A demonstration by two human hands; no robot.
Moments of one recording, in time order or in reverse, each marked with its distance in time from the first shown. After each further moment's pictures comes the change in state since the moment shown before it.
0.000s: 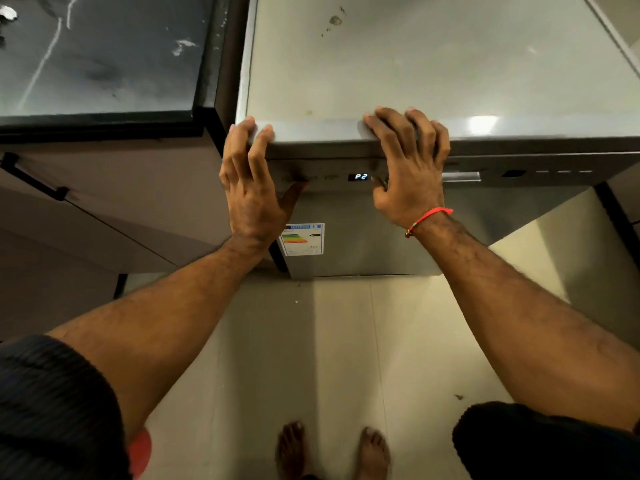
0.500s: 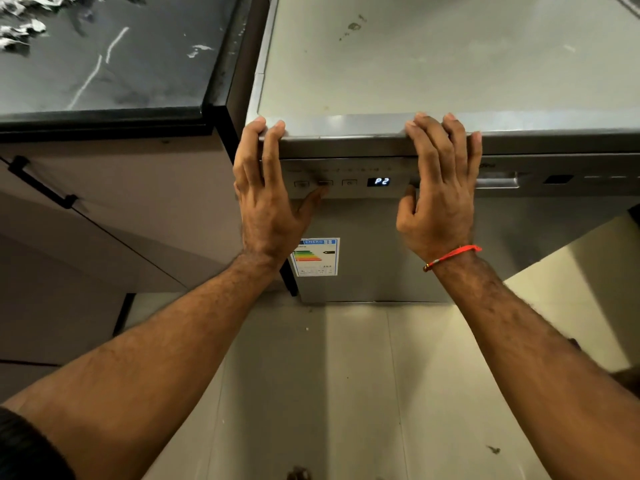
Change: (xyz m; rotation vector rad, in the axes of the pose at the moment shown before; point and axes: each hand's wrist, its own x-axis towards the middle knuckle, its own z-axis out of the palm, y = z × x) left_hand -0.009 0.003 0.009 -0.039 0.061 -0.022; right_hand -0.028 -0.012 0.018 0.137 0.295 0.061
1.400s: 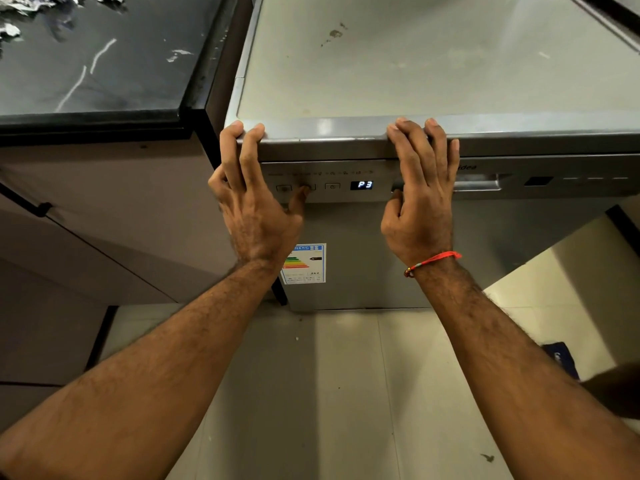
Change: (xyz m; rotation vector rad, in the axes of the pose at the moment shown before) left_hand -0.004 0.025 0.000 0.027 0.056 -0.154; right_hand -0.005 -0.002 0.005 0.121 0.007 0.065
